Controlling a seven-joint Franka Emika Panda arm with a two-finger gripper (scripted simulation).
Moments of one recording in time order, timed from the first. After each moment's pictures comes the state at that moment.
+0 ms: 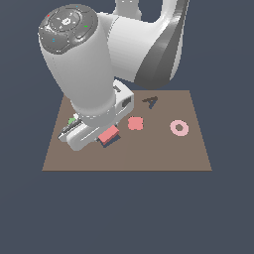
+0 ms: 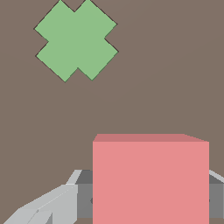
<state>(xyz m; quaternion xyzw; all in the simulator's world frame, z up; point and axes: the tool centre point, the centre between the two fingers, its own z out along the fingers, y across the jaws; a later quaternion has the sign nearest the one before) 0.034 -0.066 0.040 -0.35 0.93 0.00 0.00</state>
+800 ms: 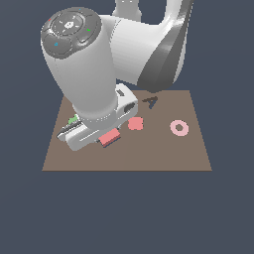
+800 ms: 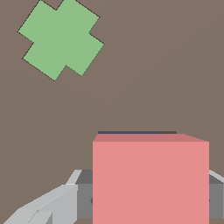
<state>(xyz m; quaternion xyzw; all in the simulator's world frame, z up) 0.041 -0.062 0.040 -0.30 0.95 0.00 0.00</state>
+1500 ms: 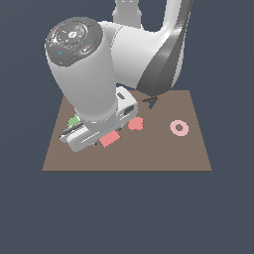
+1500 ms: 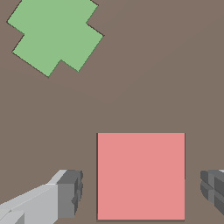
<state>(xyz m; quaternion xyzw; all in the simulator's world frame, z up) 0.041 -0.062 0.030 -0.30 0.95 0.00 0.00</state>
